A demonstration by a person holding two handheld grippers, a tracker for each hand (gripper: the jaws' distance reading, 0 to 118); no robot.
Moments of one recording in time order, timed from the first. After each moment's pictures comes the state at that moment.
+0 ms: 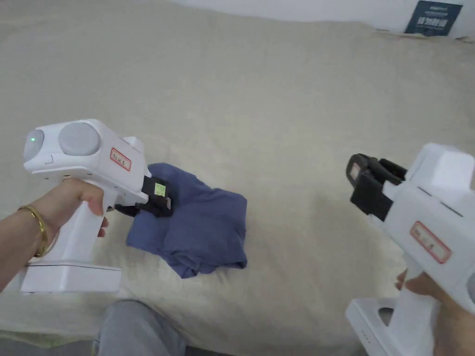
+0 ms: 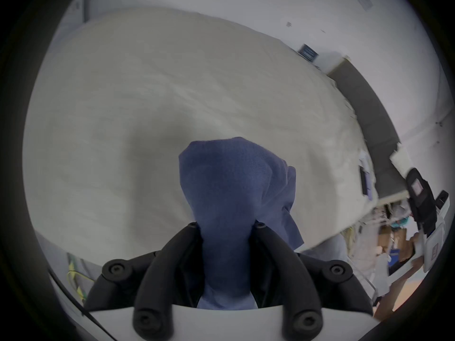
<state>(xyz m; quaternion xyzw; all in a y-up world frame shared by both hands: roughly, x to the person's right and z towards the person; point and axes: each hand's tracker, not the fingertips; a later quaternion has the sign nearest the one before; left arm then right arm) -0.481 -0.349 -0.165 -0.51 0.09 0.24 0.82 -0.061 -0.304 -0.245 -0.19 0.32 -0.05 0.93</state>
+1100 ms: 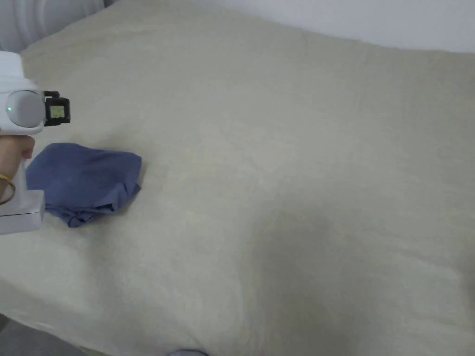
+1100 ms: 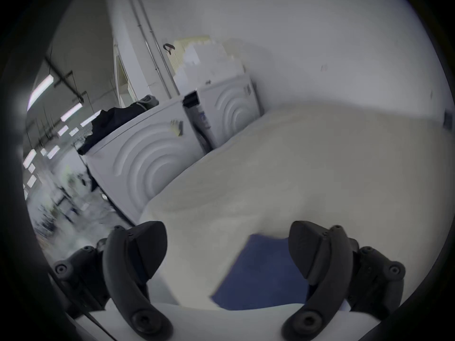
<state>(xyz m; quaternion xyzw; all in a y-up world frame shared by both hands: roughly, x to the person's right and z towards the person) -0.684 -0.300 -0.106 -0.25 0.53 0.03 0.81 -0.046 -0.300 -0.293 -0.24 0.20 -0.04 0.95</state>
